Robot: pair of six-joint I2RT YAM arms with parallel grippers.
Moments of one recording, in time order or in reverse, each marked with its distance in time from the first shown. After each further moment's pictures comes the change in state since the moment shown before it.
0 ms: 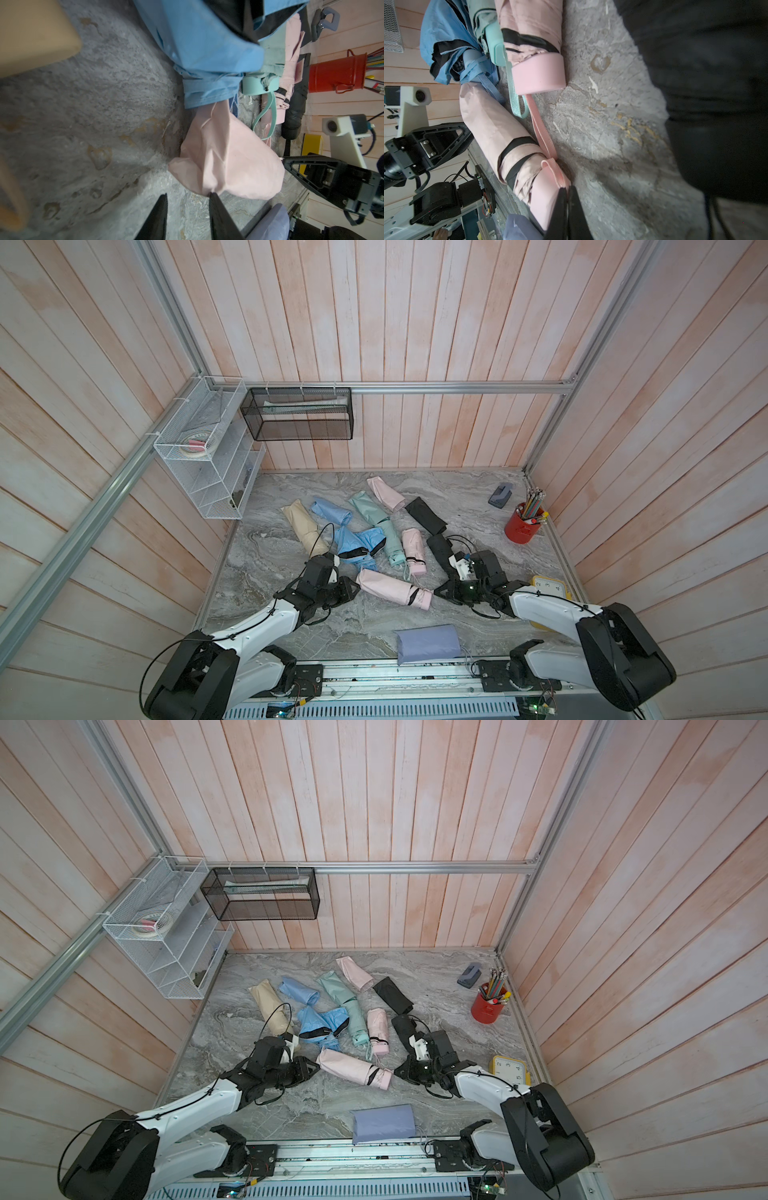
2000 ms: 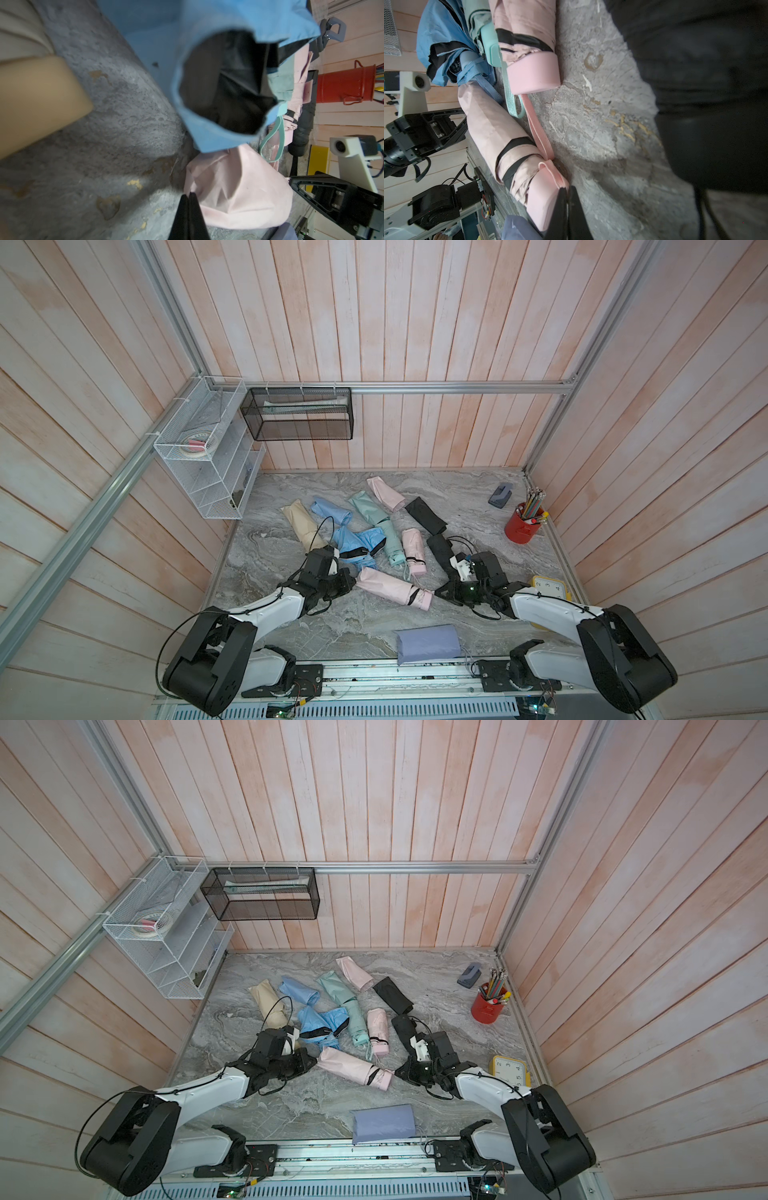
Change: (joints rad) left arm 0.066 0.151 0.057 0.073 0.017 0.061; right arm 0.000 -0.010 -0.011 0.000 0.015 0.011
